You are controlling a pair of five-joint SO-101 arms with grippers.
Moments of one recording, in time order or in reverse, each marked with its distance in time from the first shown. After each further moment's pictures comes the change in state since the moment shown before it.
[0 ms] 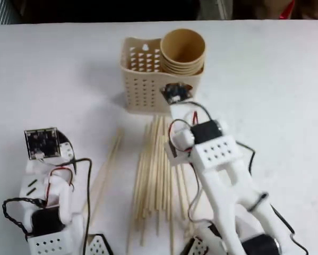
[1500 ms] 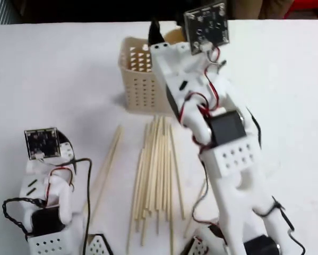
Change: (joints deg) left arm 0.0 0.0 0.0 -0.1 0.0; right arm -0.1 -0.7 -25.8 -42.0 -1.3
